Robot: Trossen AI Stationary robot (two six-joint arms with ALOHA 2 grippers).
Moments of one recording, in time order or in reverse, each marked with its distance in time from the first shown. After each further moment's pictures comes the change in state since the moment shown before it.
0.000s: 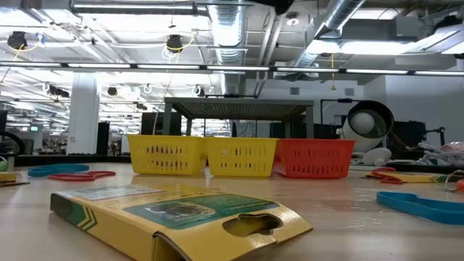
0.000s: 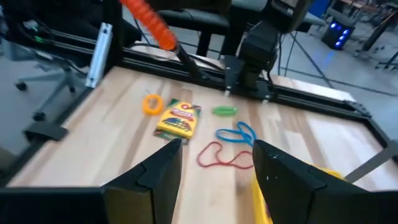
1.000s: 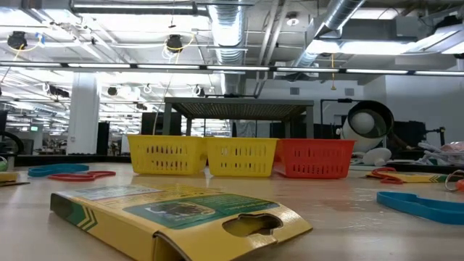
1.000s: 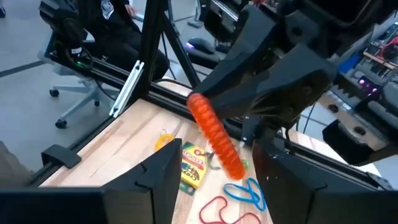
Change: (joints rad) left arm 0.126 0.017 0.000 0.044 0.094 -0.017; right arm -0.053 0.052 0.131 0.051 -0.213 -0.178
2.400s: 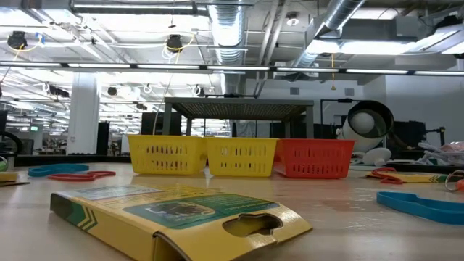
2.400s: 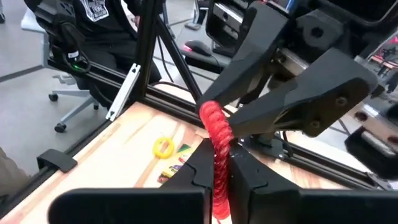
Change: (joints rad) left arm 0.069 -0.002 0.000 0.055 0.022 0.034; right arm -0.013 0.000 0.000 0.011 -0.021 0.010
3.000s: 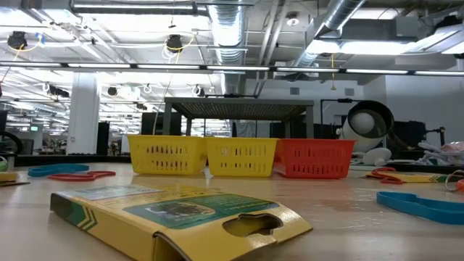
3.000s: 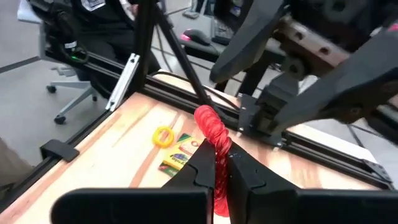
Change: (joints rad) left arm 0.004 -0.040 0.000 -0.028 -0.068 0.000; right arm 0.002 -0.023 0.000 -0.070 0.040 0.015
